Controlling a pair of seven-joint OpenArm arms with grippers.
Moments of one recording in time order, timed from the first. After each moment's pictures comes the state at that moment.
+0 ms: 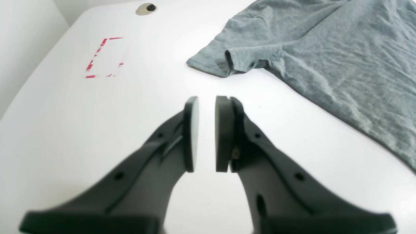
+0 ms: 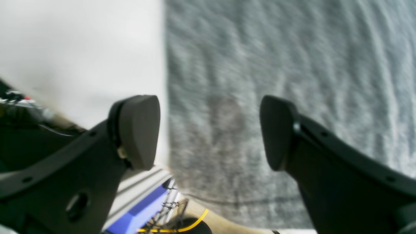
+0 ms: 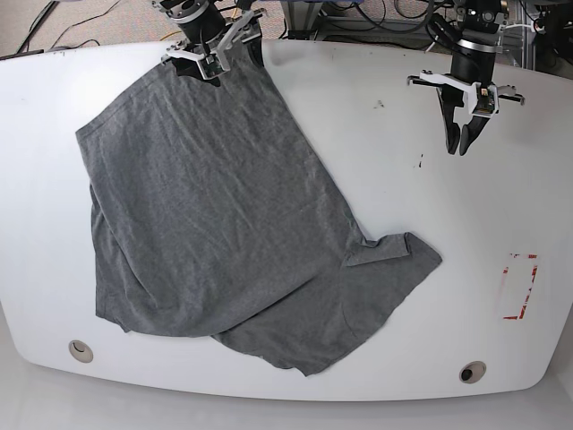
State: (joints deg) left arm 41.7 -13.5 -8.4 113.0 -7.8 -3.4 -6.0; right arm -44.4 14.4 -10.8 110.6 4.7 8.4 -20.1
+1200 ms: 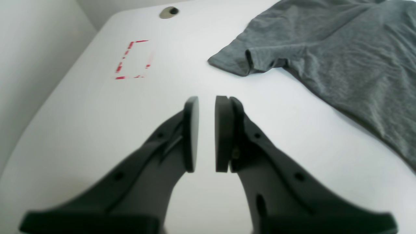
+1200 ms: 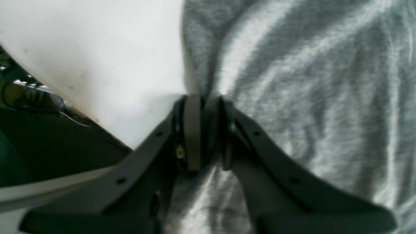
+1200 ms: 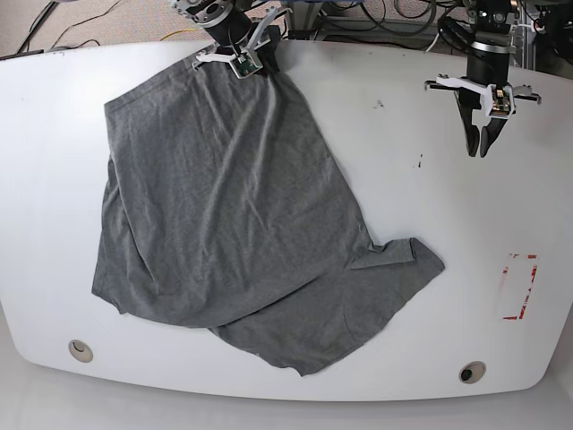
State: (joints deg) left arm 41.8 -13.7 -13.6 112.9 -7.8 -3.4 -6.0; right arm -36.9 19.1 -26.9 103.1 5.4 4.3 -16.3
